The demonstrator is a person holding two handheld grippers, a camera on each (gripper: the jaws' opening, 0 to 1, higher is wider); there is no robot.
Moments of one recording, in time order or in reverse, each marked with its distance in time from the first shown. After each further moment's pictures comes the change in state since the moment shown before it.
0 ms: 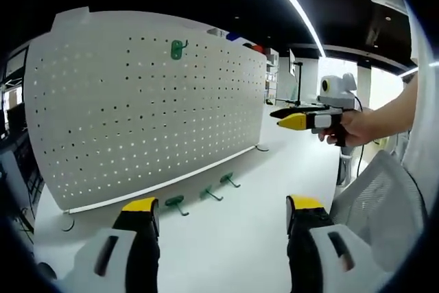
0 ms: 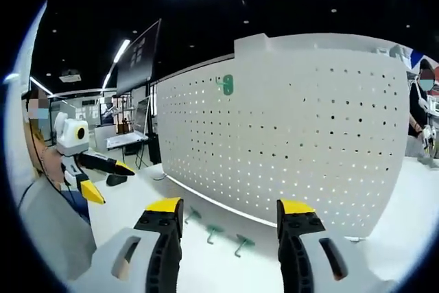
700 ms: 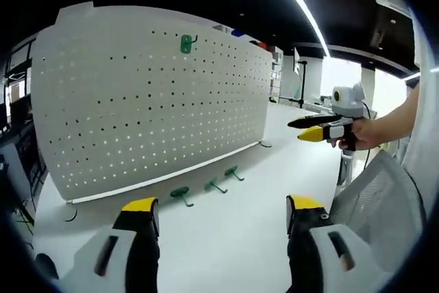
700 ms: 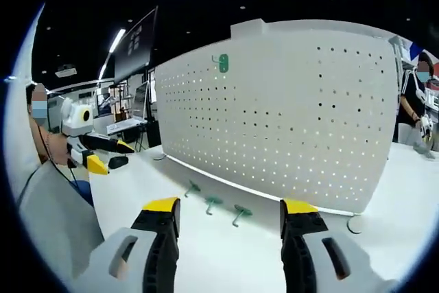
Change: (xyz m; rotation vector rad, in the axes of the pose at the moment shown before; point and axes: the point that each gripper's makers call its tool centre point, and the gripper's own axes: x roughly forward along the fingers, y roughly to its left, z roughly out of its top) left arm -0.011 0.013 -0.010 -0.047 0.019 0.019; right arm -0.031 -0.002 -0.037 0.014 0.102 -0.009
